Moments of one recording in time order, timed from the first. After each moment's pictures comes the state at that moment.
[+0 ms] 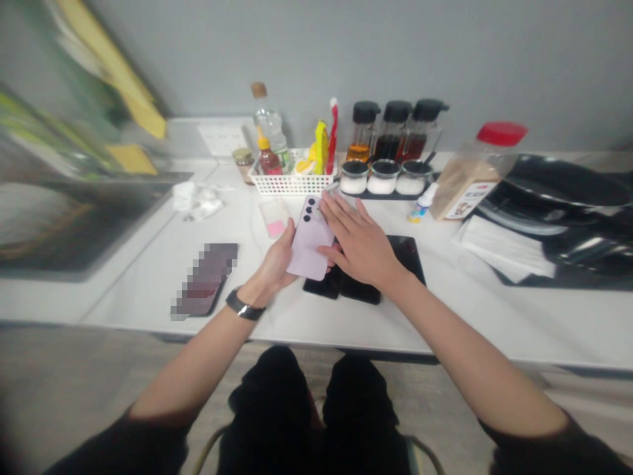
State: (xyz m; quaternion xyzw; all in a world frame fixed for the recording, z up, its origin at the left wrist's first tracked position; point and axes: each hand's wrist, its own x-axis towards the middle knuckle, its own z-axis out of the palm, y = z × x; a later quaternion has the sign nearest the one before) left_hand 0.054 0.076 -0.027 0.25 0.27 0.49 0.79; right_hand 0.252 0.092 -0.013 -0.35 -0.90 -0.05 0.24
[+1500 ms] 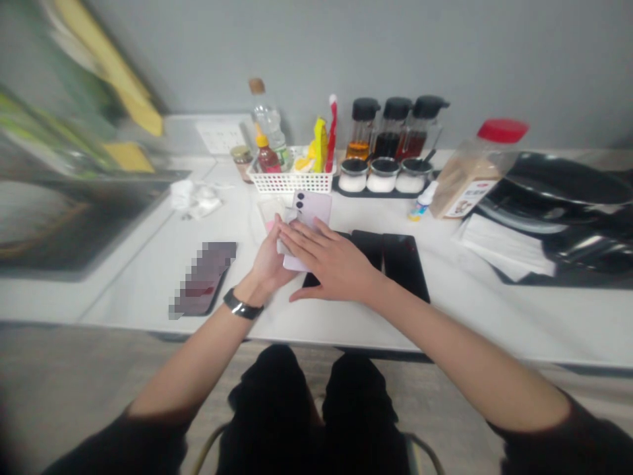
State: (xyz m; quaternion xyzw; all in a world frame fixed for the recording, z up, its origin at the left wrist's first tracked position) left_hand 0.052 0.073 -0.014 0.15 0.28 0.54 0.78; right_hand 0.219 0.080 -0.016 -0.21 -0.95 -0.10 0.19
